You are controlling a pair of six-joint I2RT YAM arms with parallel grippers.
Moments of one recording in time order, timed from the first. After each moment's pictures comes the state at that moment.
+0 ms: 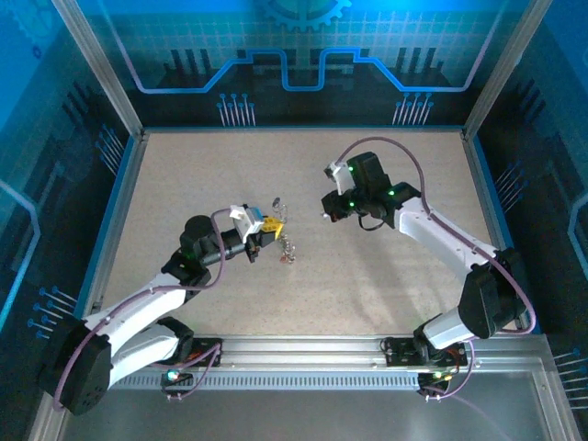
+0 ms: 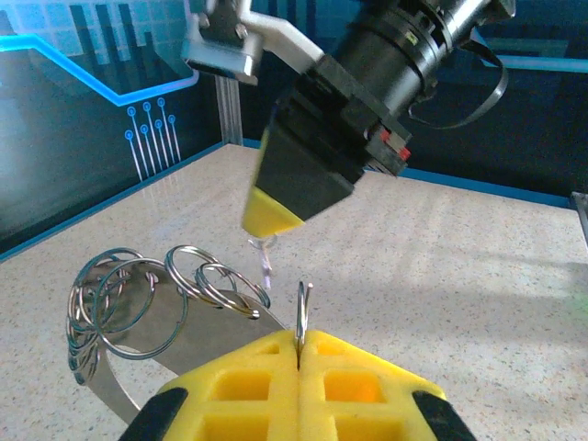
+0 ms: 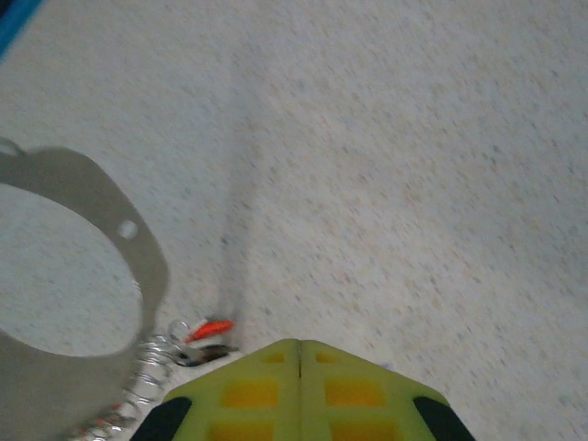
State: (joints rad) left arm -0.46 1.01 0.43 0.50 0.55 0.06; right arm 0.50 1.48 1.19 -0.55 -0.25 0.14
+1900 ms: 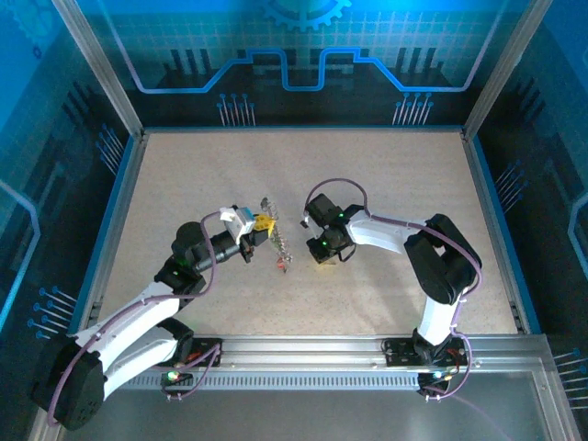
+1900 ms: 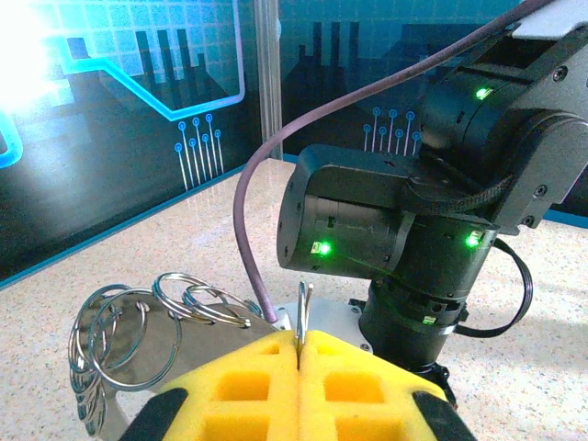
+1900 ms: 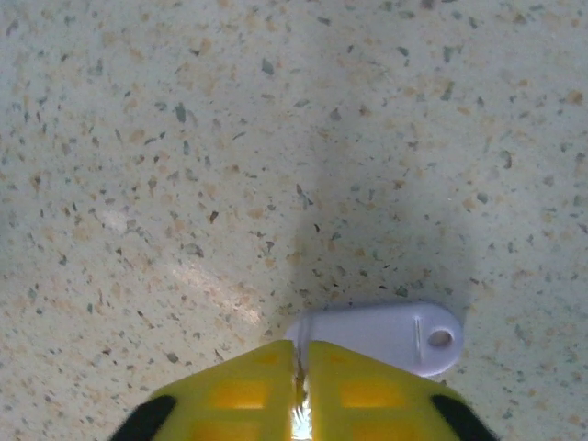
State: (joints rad) left arm -0.45 0.91 0.39 0.49 0.46 0.04; right arm 0.70 1.80 1.11 -0.59 -0.08 0.16
